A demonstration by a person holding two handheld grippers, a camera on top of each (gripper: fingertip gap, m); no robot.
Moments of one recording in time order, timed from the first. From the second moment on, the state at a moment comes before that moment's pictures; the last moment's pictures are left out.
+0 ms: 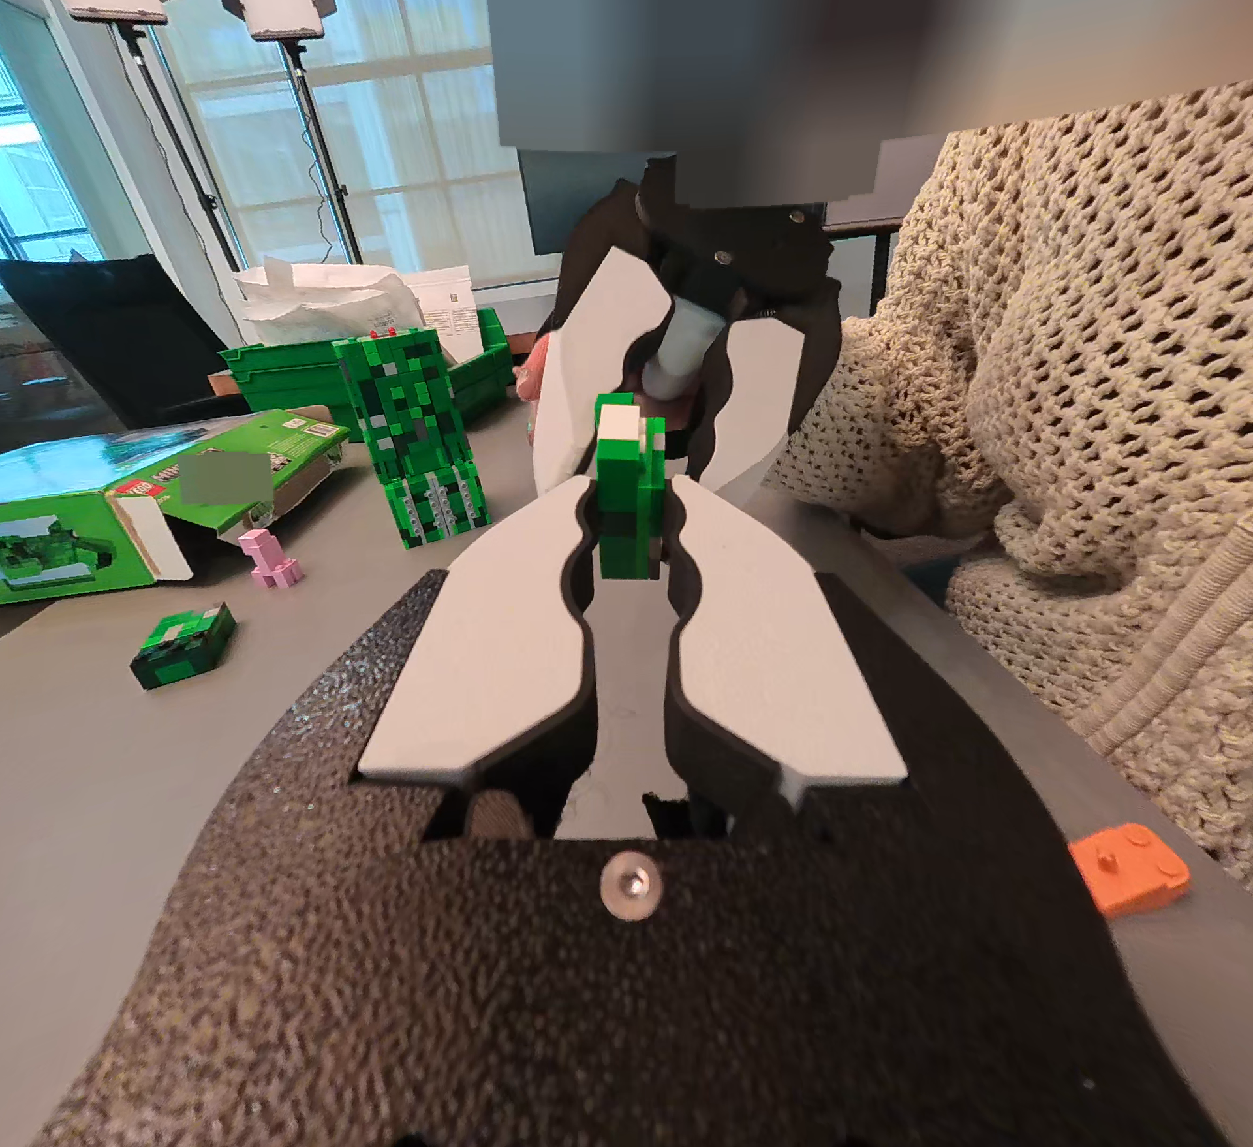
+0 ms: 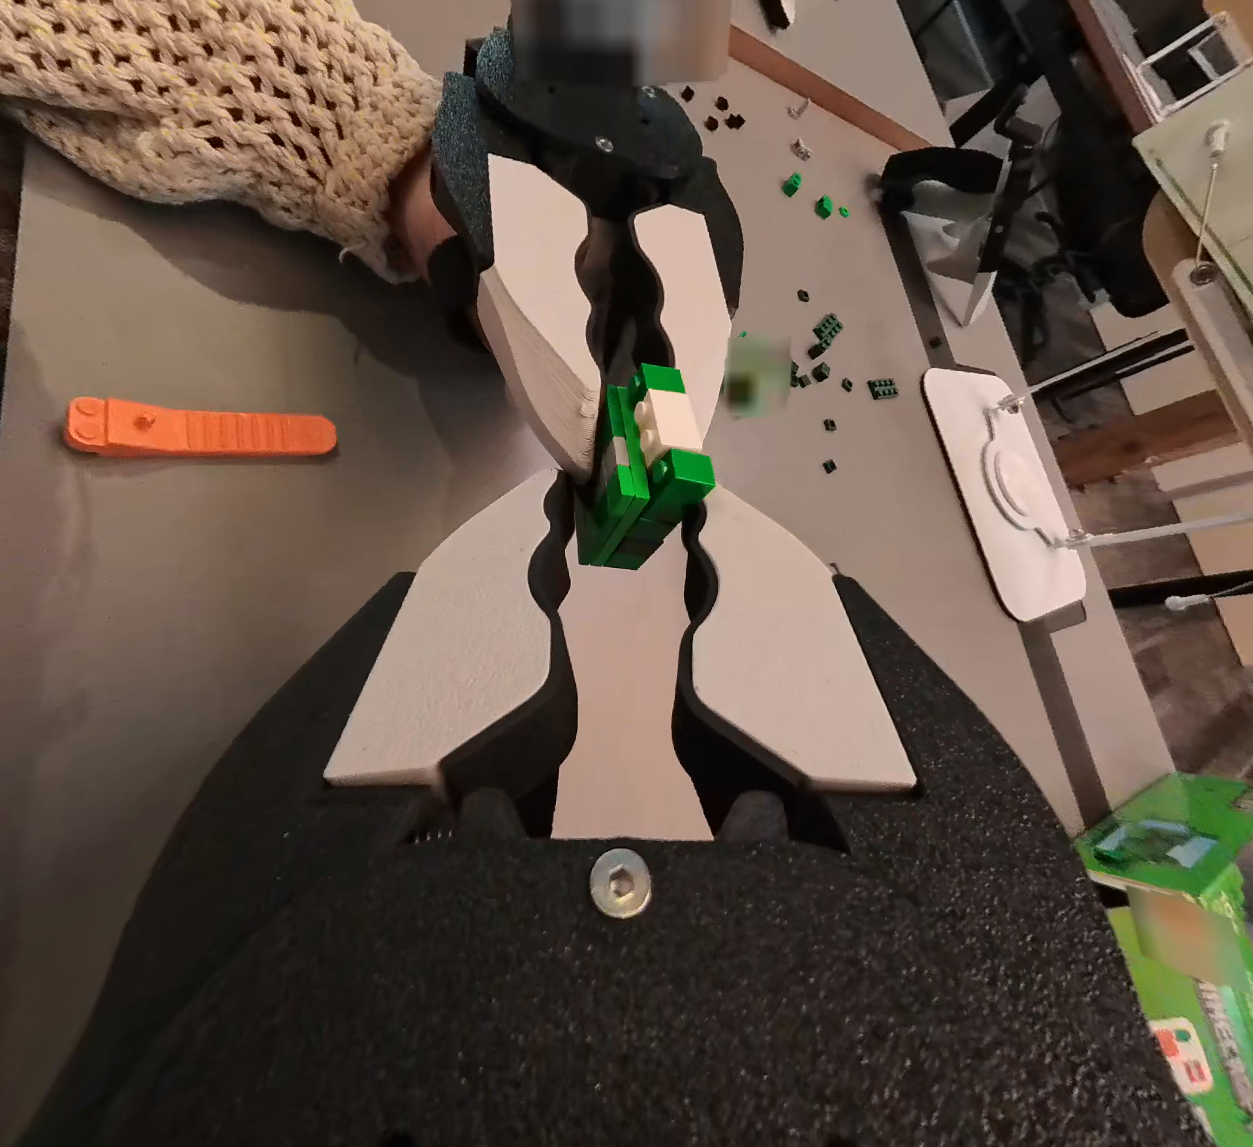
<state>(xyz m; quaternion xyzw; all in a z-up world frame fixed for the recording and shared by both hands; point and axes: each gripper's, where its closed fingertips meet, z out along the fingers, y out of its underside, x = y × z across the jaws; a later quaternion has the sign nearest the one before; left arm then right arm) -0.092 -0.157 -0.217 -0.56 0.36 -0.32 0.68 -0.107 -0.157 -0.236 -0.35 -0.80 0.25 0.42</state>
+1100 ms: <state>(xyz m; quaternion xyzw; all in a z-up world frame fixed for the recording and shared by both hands) -0.088 -0.154 -0.228 -0.57 0.40 -0.24 0.68 -0.099 -0.151 -0.244 -0.35 -0.82 0.19 0.41</state>
